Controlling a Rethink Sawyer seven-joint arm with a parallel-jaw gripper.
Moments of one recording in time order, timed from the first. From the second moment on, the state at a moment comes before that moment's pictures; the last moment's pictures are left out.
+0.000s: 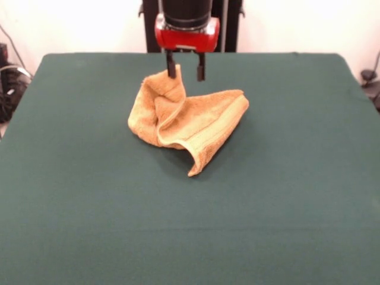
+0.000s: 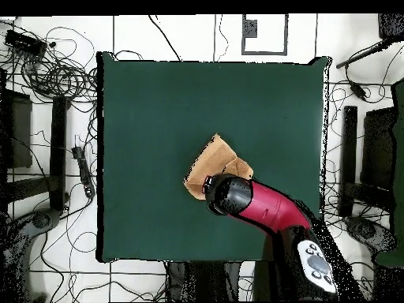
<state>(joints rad) -0.26 -0.63 -0.06 1.85 0.07 0.46 1.57</state>
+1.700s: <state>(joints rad) -0.23 -0.55 -0.06 1.82 -0.09 0.39 1.57</state>
